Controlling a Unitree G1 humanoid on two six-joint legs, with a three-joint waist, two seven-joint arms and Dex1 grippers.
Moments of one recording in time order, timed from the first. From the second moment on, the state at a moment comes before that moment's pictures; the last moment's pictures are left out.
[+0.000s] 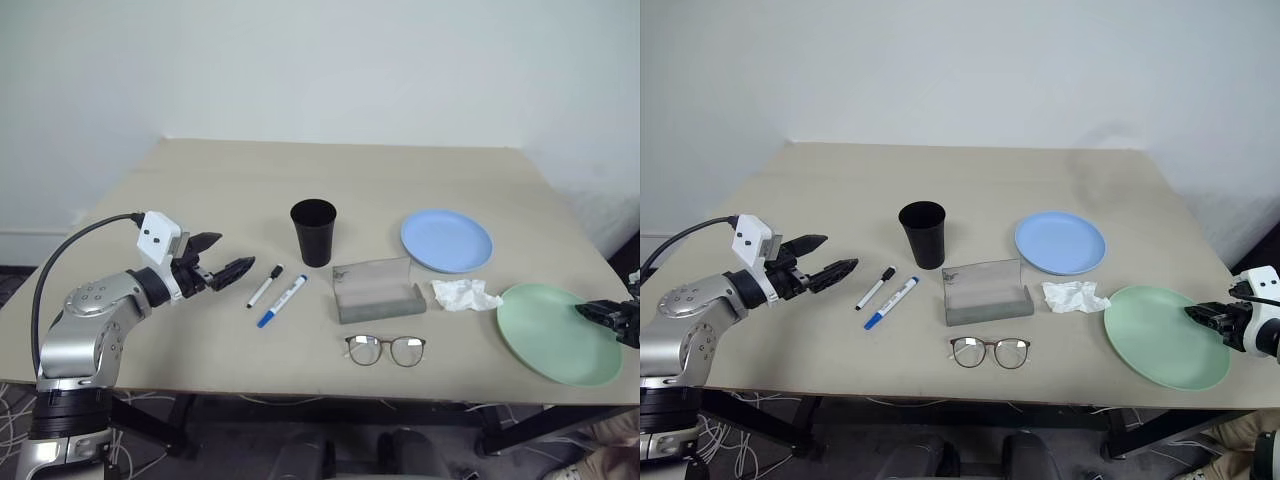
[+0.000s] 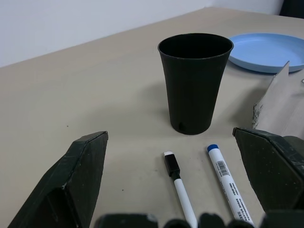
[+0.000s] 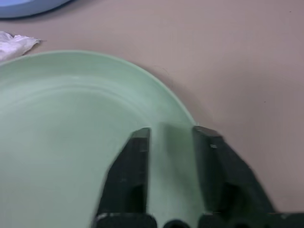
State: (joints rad) left arm -0.22 0.72 0.23 -0.04 -0.46 0.46 -0.81; right arm -0.39 -0.96 -0.25 0.97 0.20 0.20 1.02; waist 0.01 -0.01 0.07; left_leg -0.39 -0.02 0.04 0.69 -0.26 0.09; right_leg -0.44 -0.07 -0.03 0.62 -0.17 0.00
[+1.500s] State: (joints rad) left arm -0.18 0.71 0.23 -0.09 -0.47 0.47 -0.77; right arm -0.55 -1.02 -0.29 1.20 0.18 0.20 1.03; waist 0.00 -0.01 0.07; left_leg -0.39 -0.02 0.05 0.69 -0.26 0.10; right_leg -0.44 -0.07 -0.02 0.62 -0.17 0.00
